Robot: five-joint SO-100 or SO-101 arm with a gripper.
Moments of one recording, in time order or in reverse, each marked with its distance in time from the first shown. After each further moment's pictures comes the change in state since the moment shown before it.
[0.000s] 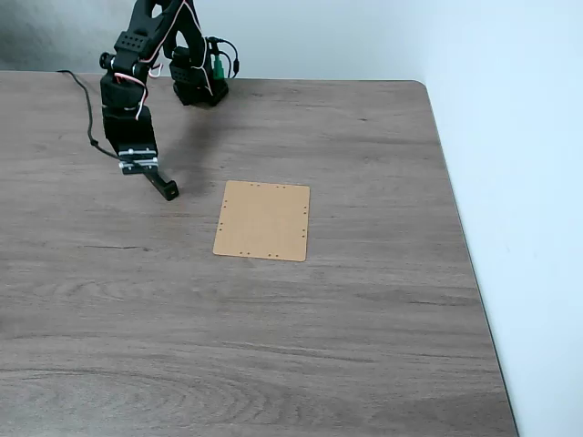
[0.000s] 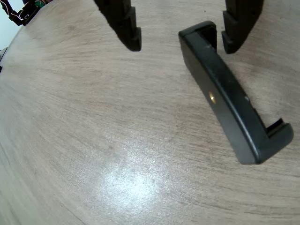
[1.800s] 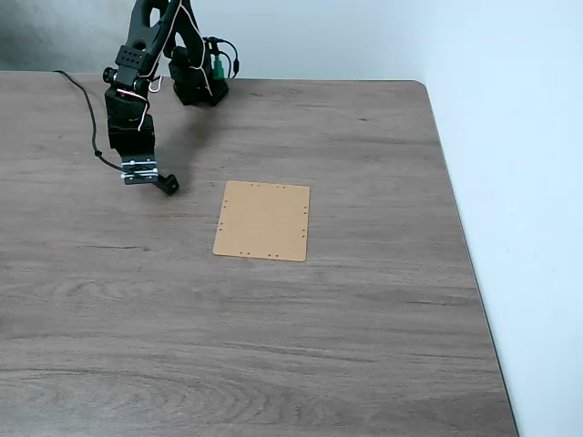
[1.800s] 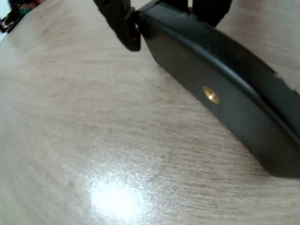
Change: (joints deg) arm 1.8 -3.7 6.9 -4.0 4.0
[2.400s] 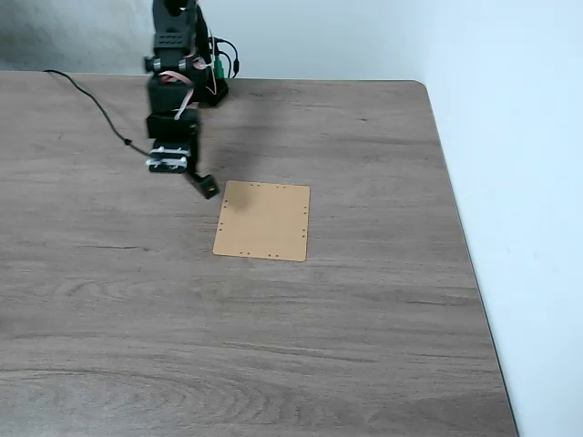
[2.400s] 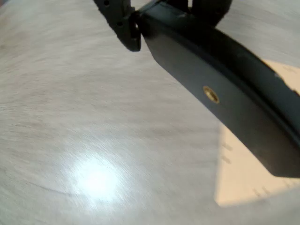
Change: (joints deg) arm -25.9 5.0 -14.1 4.7 46.2
